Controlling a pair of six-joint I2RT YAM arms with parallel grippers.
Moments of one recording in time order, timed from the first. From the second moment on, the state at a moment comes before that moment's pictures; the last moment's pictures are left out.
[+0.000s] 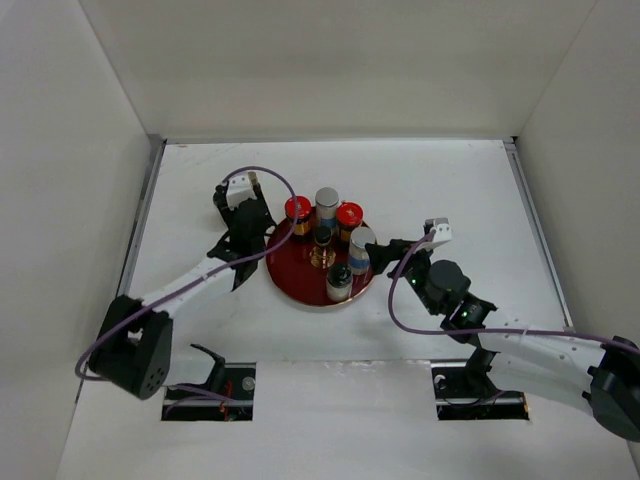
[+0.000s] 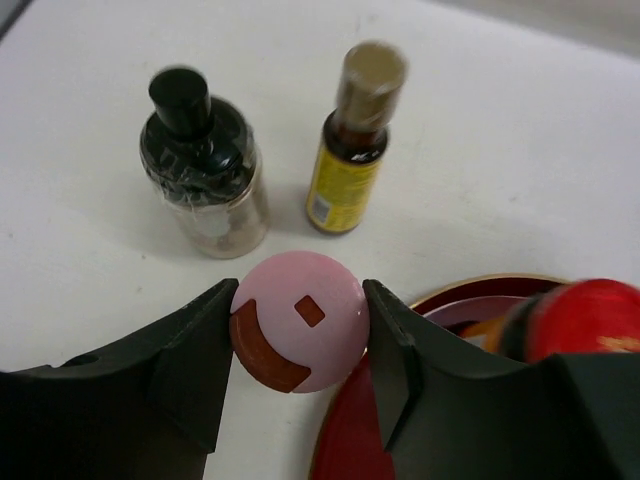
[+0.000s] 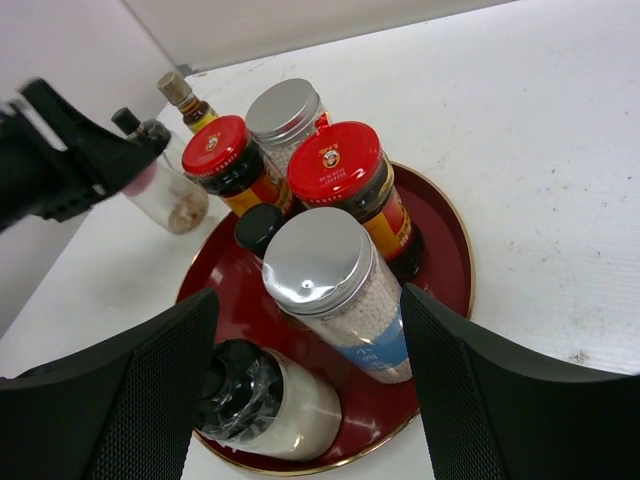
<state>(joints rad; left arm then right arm) -0.44 1.36 0.70 0.26 -0.66 -0.38 0.85 0.92 0.38 0.51 0.42 0.46</state>
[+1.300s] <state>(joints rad) -0.76 1.36 0.63 0.24 -0.72 -0.39 0.85 0.94 0.38 0.51 0.42 0.46</state>
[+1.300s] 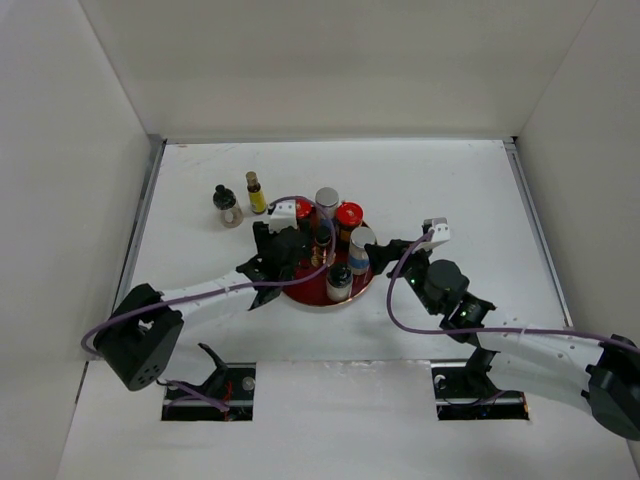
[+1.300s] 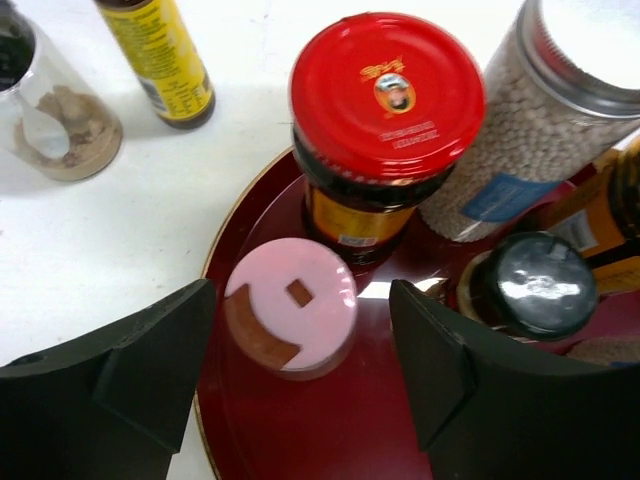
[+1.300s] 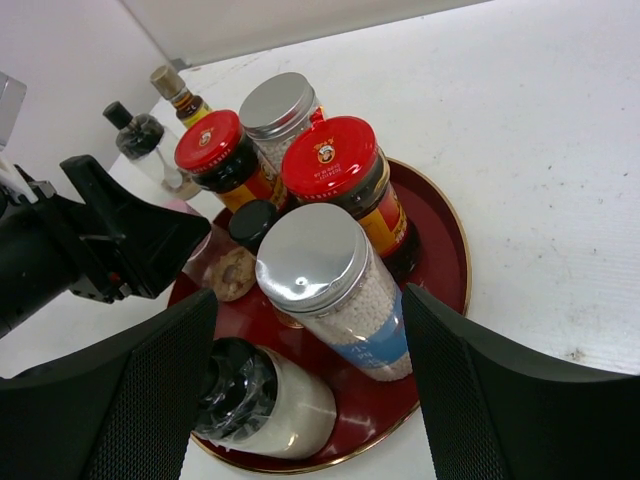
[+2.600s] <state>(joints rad) -0.23 1.59 0.92 0.23 -0.63 -0.41 0.87 0.93 0.38 0.51 0.42 0.46</state>
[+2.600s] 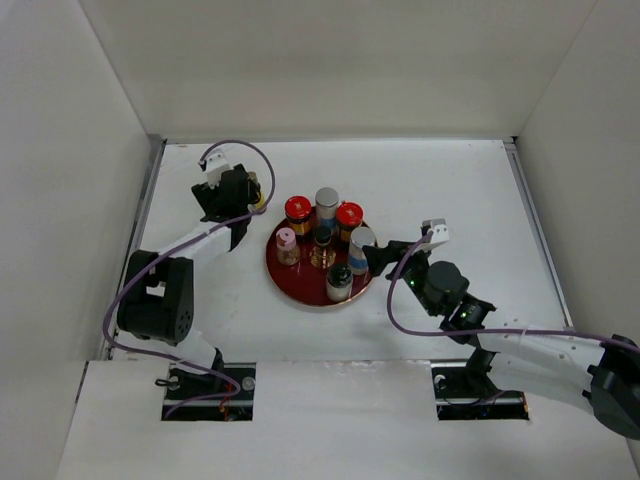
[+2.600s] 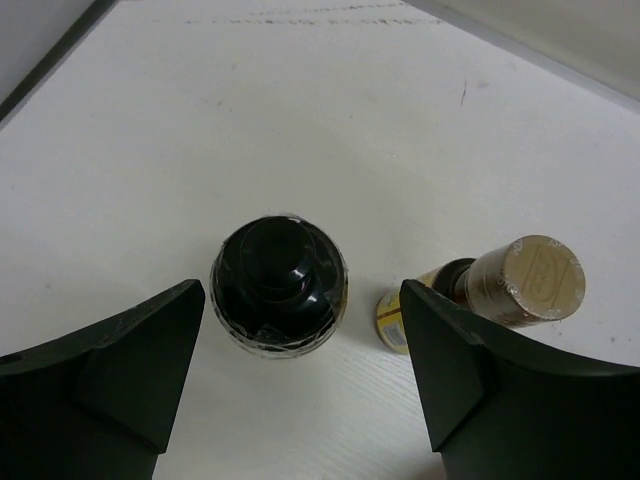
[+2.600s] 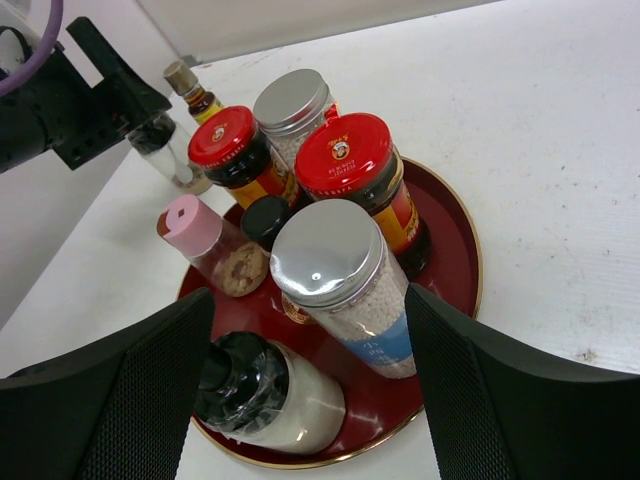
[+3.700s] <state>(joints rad) -0.42 1.11 0.70 0.20 -0.74 -0.37 0.88 0.94 0.38 0.51 0.42 0.46</state>
